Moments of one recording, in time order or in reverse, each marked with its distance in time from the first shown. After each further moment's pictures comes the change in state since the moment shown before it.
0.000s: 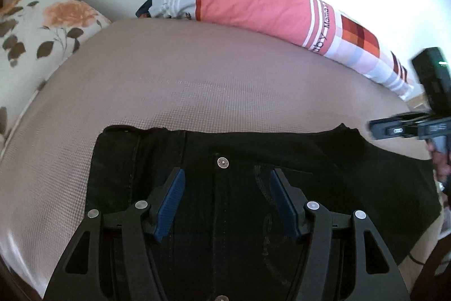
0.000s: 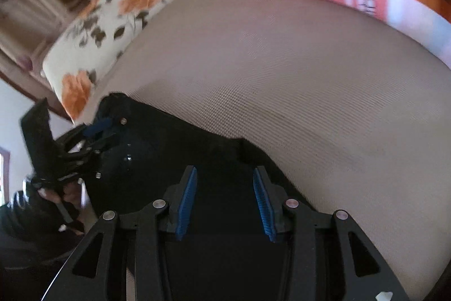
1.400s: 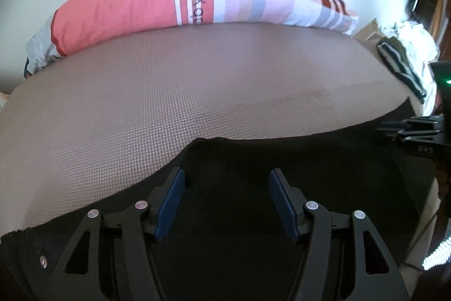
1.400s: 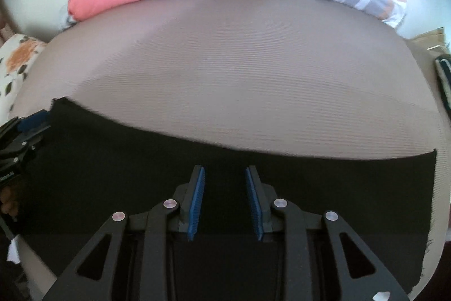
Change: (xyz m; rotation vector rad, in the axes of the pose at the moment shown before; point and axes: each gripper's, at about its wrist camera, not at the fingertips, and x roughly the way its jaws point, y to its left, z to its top) left arm 0.086 -0.177 0.032 0.376 0.111 -0.156; right arm -0.086 -0.112 -0.156 0.438 -0.188 -0.550
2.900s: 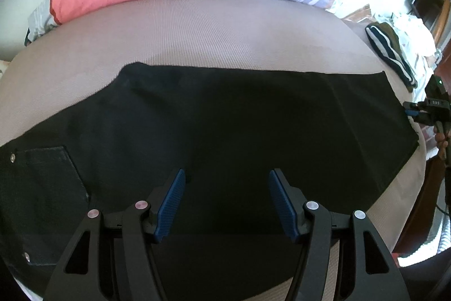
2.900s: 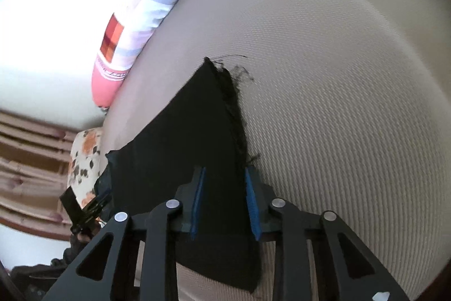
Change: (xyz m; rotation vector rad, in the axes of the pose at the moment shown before) left arm -0.035 -0.091 -0.045 -0.071 0.117 -0.028; right arm -0.039 -0.324 -0.103 0.492 0.051 0.564
